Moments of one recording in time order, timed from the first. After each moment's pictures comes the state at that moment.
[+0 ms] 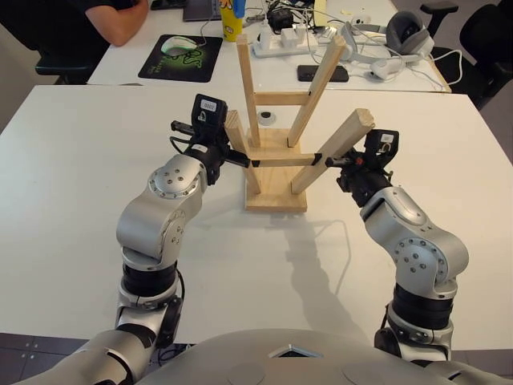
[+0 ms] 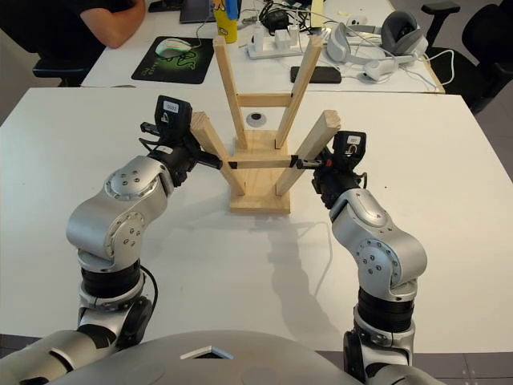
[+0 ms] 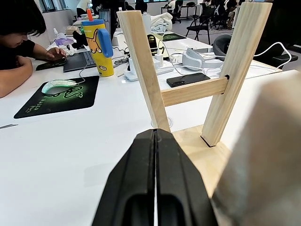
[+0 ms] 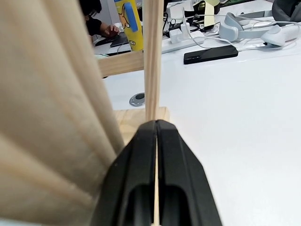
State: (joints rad) left arm -0.41 0.11 -0.10 -0.52 -0.16 1.06 0.02; right arm -0.18 -0.21 -0.07 -0.54 0.59 0.89 -0.19
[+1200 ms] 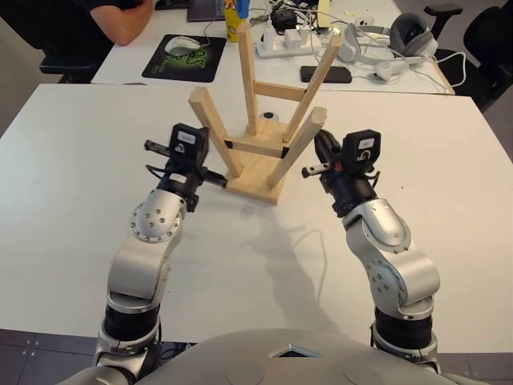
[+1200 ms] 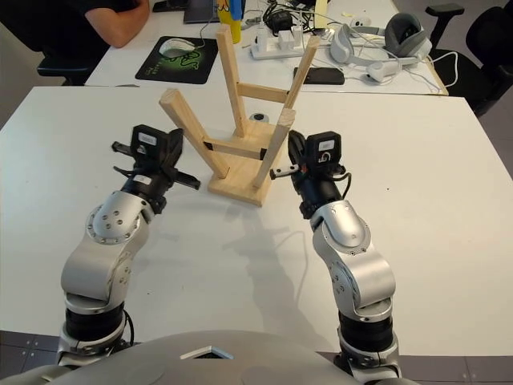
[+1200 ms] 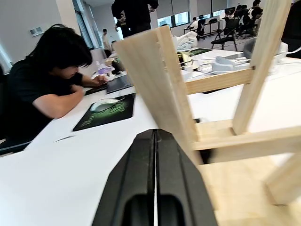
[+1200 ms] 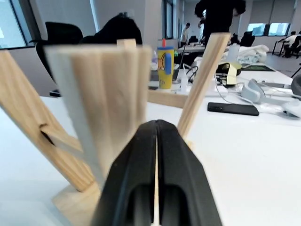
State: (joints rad) left arm -0.14 0.21 -0.17 -0.71 0.00 0.82 -0.06; right arm -0.03 -0.16 0.04 -0.67 0.28 0.71 -0.05
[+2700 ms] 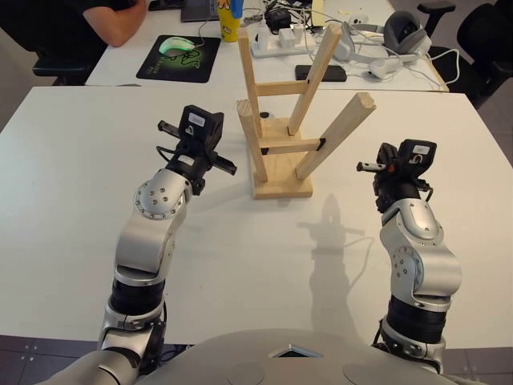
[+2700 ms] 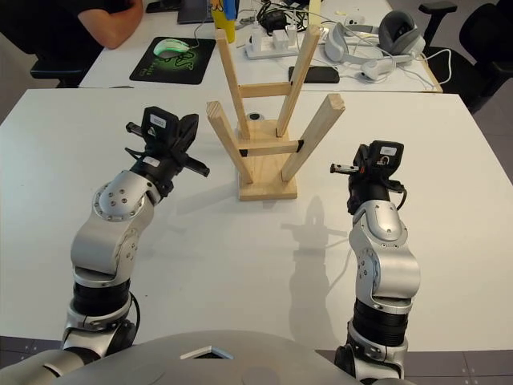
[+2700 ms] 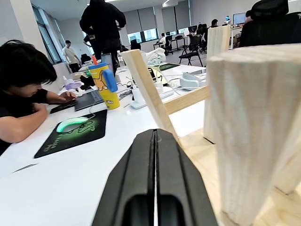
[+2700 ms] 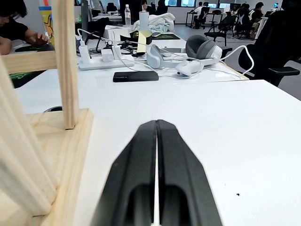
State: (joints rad) left arm -0.25 0.21 -0.11 -0.54 -0.01 0.72 -0.14; right arm -0.06 -0.13 -0.17 -0.57 0.17 0.75 -0.06
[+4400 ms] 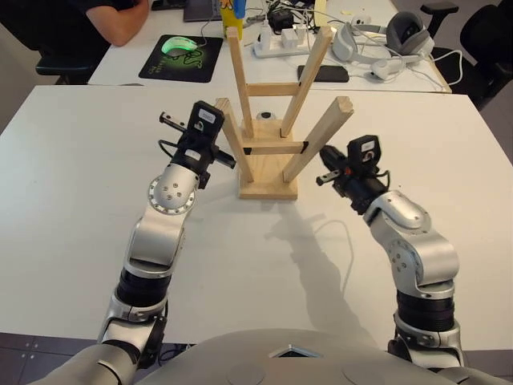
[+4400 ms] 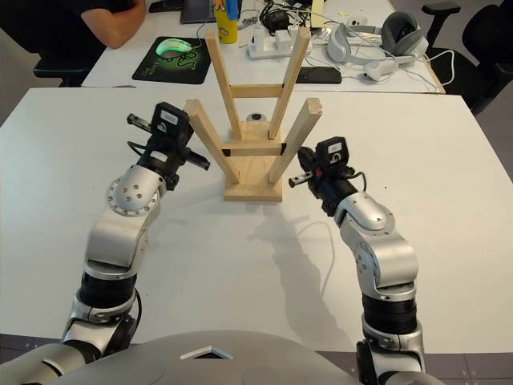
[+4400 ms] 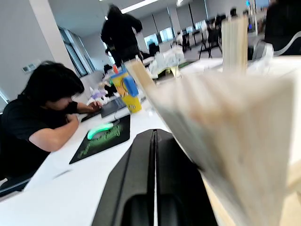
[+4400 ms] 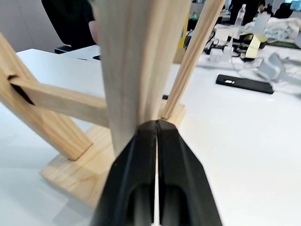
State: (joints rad) left arm -0.30 0.22 -0.20 -0.45 0.15 0.69 -0.11; right arm -0.11 -0.27 -0.05 -0.48 0.32 0.75 0.21
